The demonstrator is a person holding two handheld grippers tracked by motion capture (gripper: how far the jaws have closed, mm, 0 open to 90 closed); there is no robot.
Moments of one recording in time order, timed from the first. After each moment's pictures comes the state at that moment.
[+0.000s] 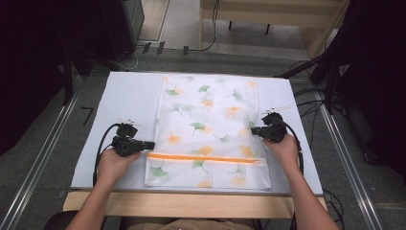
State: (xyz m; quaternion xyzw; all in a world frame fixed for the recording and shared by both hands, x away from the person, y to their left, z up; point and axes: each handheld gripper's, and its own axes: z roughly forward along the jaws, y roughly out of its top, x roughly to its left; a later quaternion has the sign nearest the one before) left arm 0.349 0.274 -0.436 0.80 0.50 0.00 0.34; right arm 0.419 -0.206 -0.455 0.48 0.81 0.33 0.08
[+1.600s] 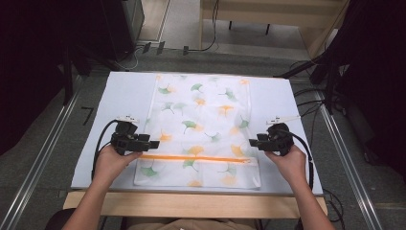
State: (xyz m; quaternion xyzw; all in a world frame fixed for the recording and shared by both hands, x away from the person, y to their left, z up) left arm 0.346 0.262 -0.414 0.81 0.47 0.03 0.36; right arm 0.365 -0.212 -0.433 0.46 0.81 0.35 0.08
